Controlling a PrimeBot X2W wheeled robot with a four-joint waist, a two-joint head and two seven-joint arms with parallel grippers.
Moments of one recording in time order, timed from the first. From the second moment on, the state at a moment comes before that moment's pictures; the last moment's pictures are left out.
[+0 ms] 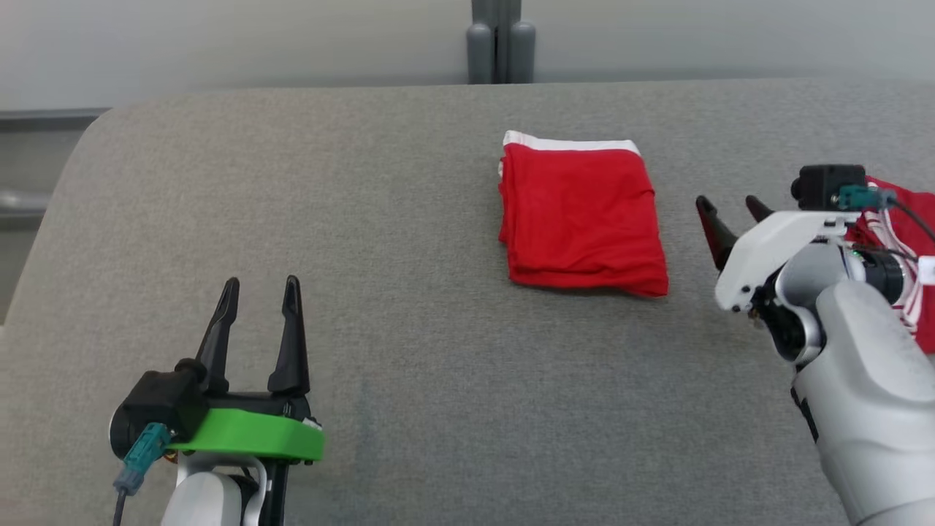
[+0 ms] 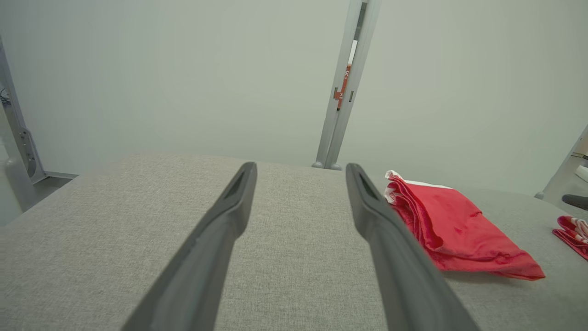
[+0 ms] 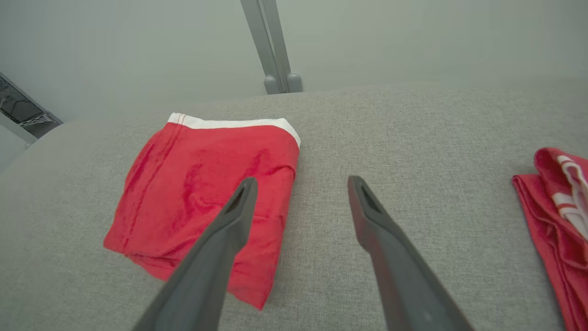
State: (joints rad) left arm -0.13 0.05 -0.09 0.15 -0.30 -0.11 -0.26; right arm -0.58 -0.19 0.09 0.60 0.39 0.13 0.18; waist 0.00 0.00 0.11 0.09
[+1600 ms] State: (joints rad) left arm -0.27 0.05 -0.07 0.02 -0.22 -0.12 -0.26; right arm -0.89 -0.64 0.56 0.32 0.32 0.13 0.59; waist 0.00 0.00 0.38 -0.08
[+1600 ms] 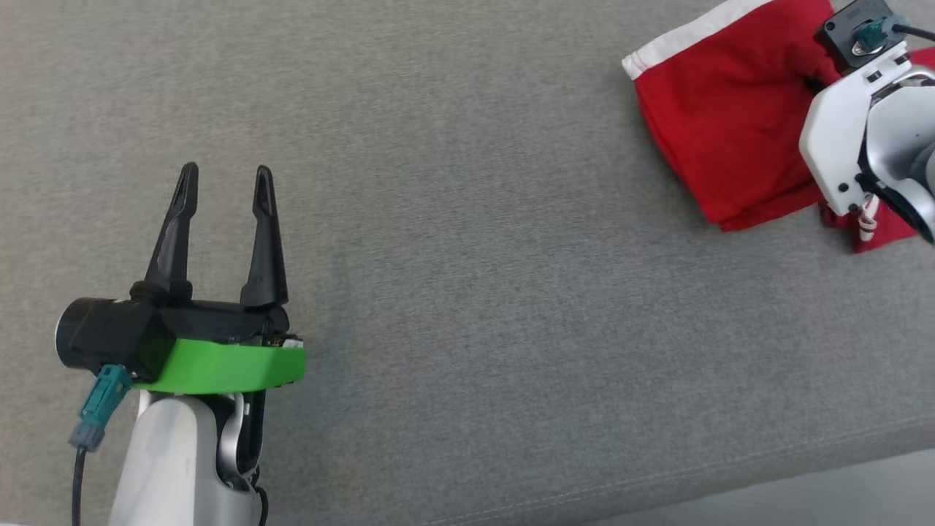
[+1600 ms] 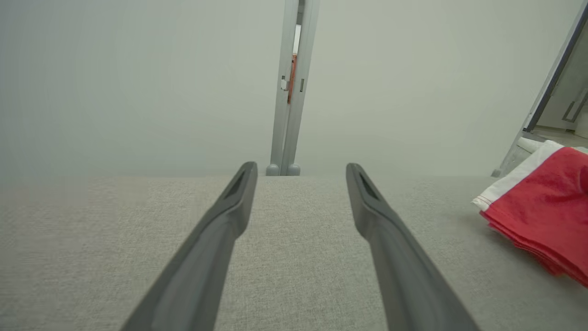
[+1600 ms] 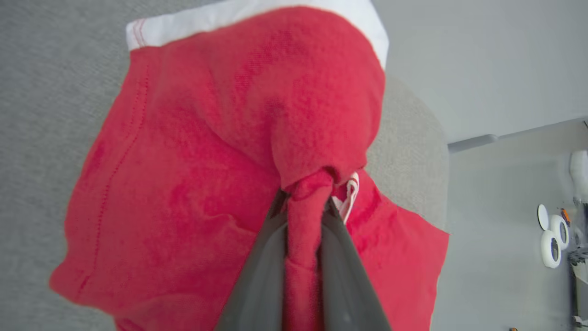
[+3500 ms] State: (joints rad) left arm -0.15 0.05 -0.01 0.14 -0.27 -0.13 -0.26; right arm -0.28 -0.19 -0.08 0.18 0.10 0.13 -0.19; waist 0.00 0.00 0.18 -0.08
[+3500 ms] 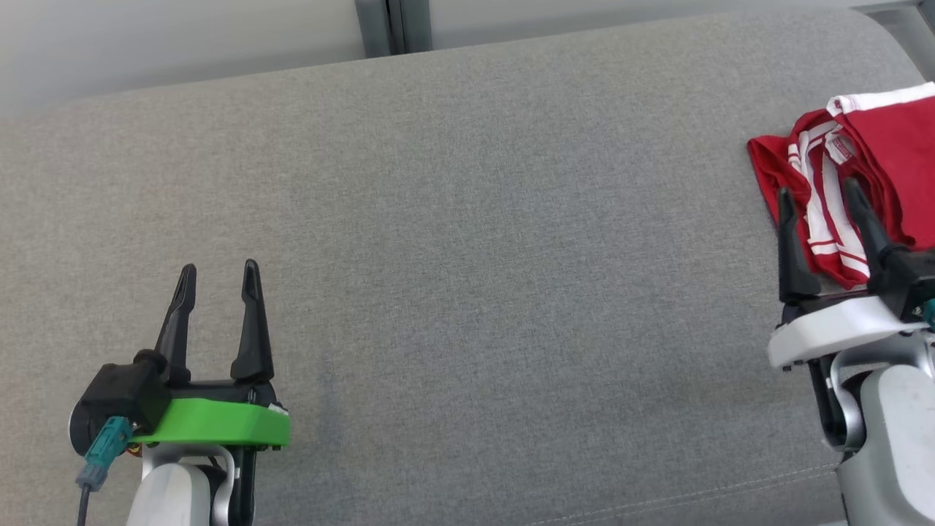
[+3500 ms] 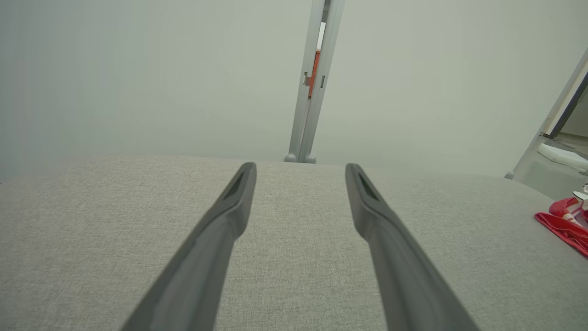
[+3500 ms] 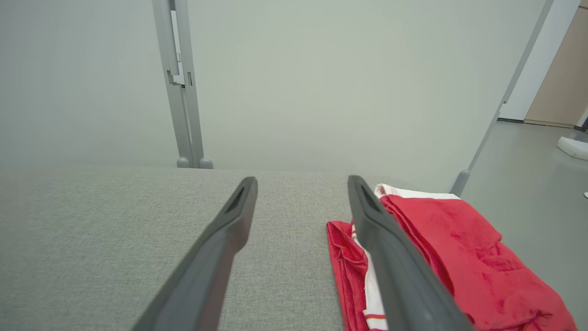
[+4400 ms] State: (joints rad) left arm -0.04 0.05 -0.02 0.26 -0.26 -0.13 -0.26; right arm -0.19 -0.09 -0.03 0.32 0.14 0.13 -0.20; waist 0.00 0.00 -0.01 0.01
